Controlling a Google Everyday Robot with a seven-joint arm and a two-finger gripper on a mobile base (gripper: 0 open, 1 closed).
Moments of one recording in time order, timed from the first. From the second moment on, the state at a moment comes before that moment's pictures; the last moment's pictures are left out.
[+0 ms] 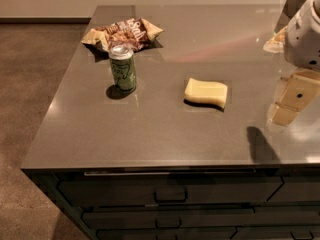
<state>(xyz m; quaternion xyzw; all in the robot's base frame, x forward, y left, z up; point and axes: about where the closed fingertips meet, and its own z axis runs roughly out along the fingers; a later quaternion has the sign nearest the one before) 0.438 -0.217 0.976 -0.60 0.78 -0.03 0.16</state>
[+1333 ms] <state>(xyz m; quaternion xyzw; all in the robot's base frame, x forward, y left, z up) 0.478 -0.153 0.973 -0.59 0.77 0.04 0.23</state>
